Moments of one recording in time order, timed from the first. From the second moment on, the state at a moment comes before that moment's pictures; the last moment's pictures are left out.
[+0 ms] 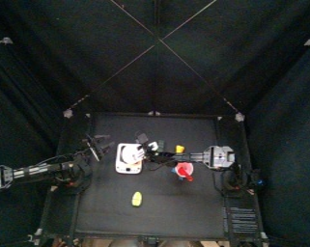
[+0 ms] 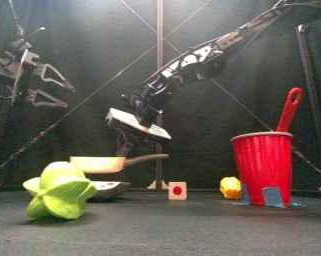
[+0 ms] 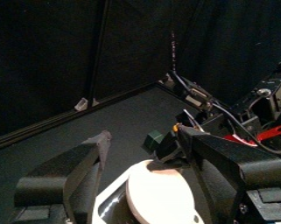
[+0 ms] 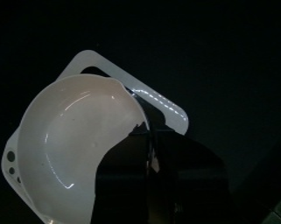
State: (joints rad) left arm 0.40 -0.95 1.34 -0.60 -0.43 0.28; right arm -0.16 0.46 0.02 -0.91 0.51 1.50
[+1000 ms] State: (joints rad) left arm 0.40 -0.95 1.34 -0.60 -0.43 0.28; right arm 0.20 0.18 0.26 -0.87 0.70 1.52
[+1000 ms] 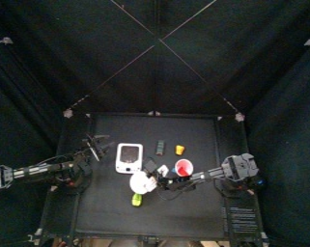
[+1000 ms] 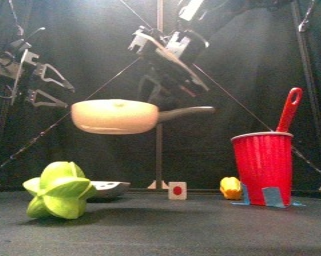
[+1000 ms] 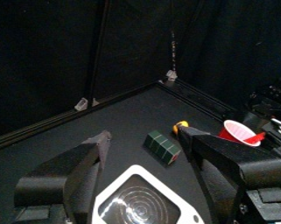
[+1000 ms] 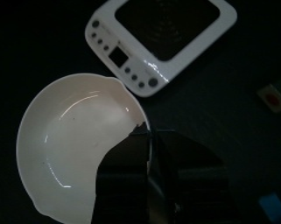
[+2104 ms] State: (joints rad) left arm 0.40 -0.95 1.34 -0.62 -0.43 0.28; right arm 0.50 0.07 0.54 -0.63 0.83 1.52
